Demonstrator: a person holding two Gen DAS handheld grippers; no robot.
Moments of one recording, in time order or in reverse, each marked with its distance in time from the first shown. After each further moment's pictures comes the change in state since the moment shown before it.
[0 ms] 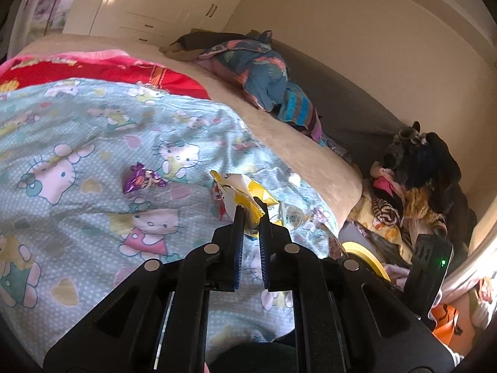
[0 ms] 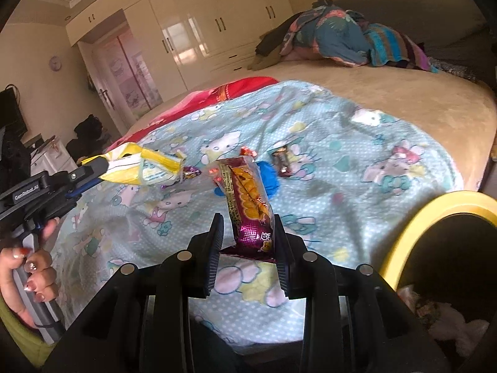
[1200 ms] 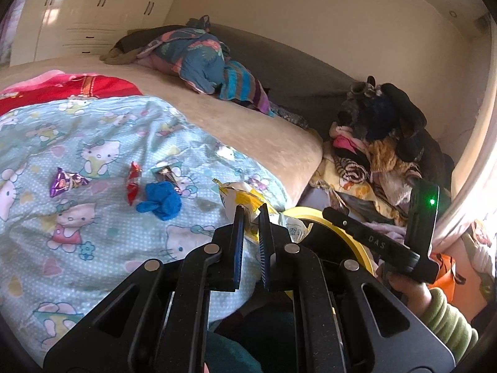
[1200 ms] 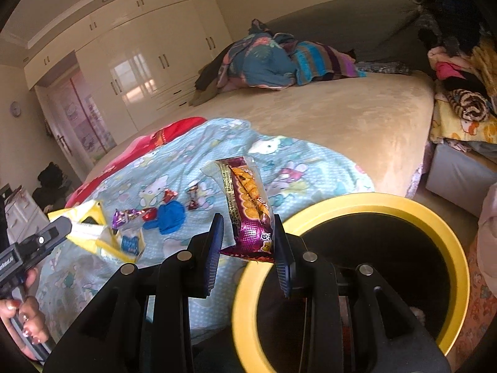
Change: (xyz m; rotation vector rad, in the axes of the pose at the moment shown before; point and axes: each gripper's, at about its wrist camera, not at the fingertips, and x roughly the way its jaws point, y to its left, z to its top) left arm 0.019 -0.099 -0.037 0.208 0.083 -0.152; right arm -0.087 -0.092 -0.003 0.169 -0.132 -0.201
